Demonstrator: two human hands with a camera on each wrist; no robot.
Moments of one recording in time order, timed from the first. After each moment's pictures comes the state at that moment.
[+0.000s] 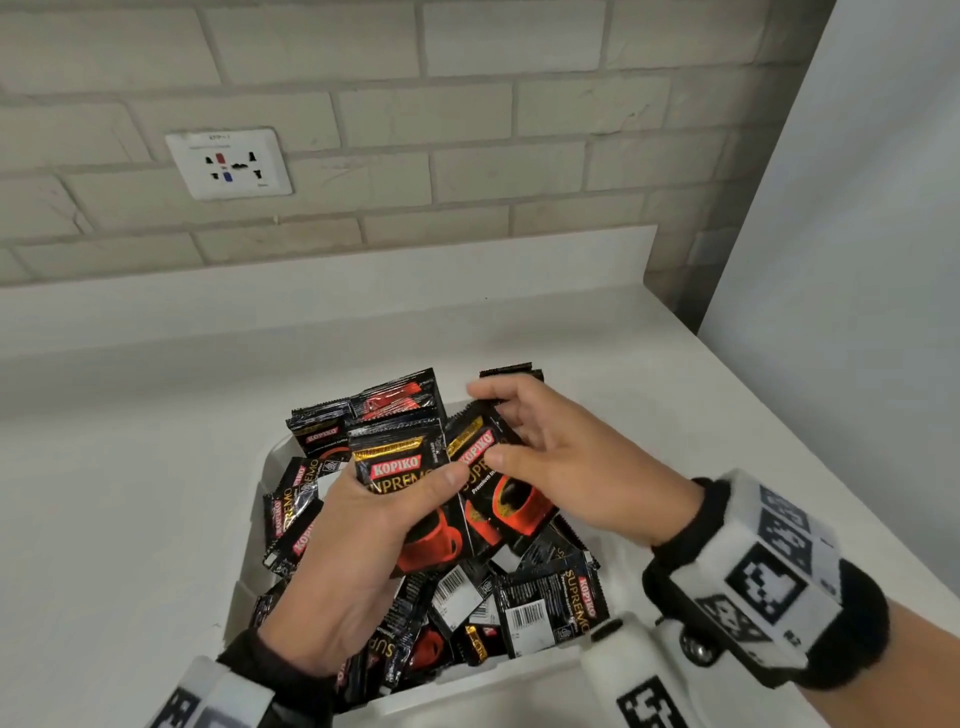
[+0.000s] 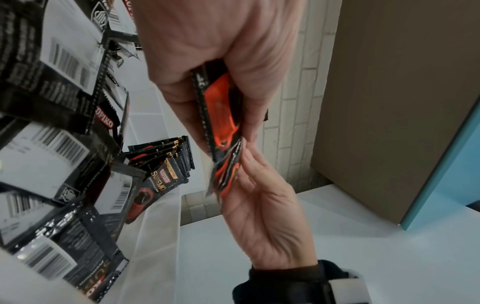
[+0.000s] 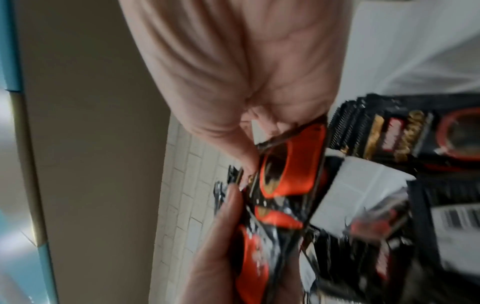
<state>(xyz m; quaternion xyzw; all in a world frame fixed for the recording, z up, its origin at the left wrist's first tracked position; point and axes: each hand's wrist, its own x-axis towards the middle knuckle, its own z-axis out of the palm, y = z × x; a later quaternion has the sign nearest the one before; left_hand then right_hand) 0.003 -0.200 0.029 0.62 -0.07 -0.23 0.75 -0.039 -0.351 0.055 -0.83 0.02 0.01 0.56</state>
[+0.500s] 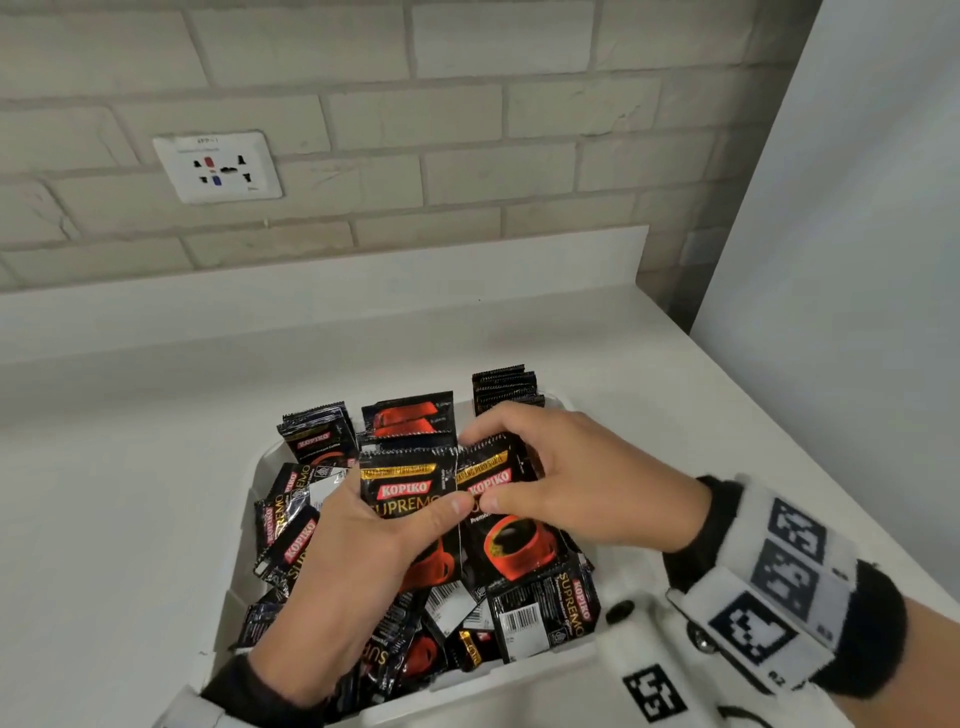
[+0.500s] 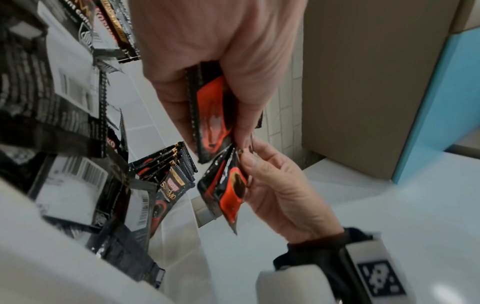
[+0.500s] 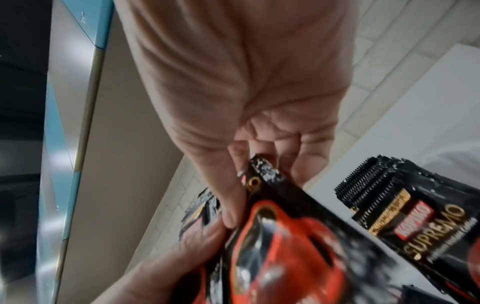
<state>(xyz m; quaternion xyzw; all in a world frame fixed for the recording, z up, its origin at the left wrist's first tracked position) -0.001 -0.197 0.021 0.68 -0.11 -0.19 0.70 -0.048 -0.356 0.065 -0.91 -0.01 0.03 0.41</state>
